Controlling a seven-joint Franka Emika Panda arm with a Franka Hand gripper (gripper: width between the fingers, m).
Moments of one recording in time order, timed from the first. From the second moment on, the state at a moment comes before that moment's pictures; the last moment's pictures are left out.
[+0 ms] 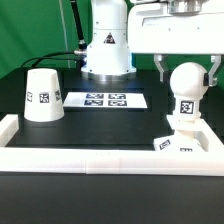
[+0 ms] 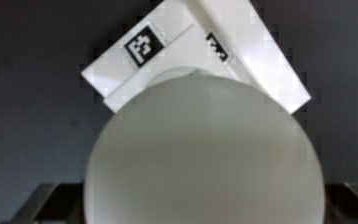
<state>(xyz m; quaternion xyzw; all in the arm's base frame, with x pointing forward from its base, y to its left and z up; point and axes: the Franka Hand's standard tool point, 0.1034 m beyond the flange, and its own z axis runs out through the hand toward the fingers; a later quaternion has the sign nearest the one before) 0.610 0.099 0.125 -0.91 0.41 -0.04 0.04</state>
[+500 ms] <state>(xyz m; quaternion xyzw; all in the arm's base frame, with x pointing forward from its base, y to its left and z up) 0.608 0.103 0.124 -0.77 0.63 0.00 0.08</state>
